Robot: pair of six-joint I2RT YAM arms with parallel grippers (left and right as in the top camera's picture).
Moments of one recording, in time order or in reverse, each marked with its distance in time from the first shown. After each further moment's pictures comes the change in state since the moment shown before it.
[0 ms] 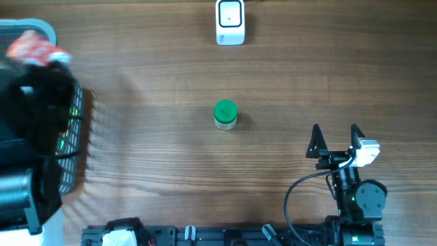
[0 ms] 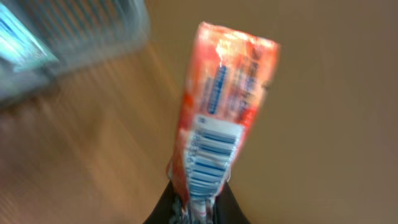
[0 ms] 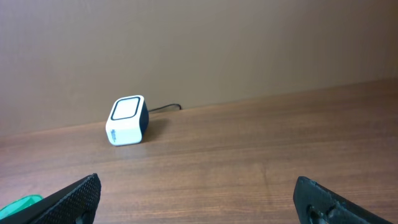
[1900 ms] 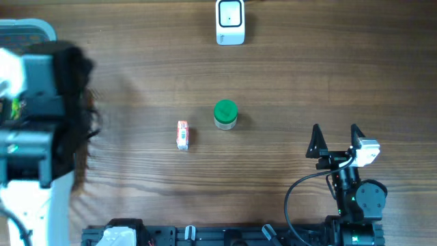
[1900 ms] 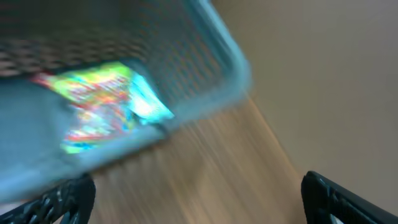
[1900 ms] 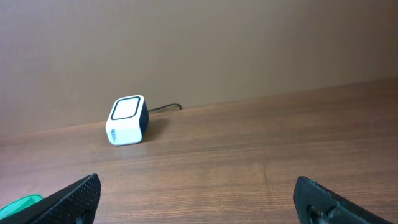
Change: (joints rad) left arm -0.089 0.135 0.064 -0.175 -0.544 0.019; right arm 0.000 0.001 0.000 0.000 0.000 0.000
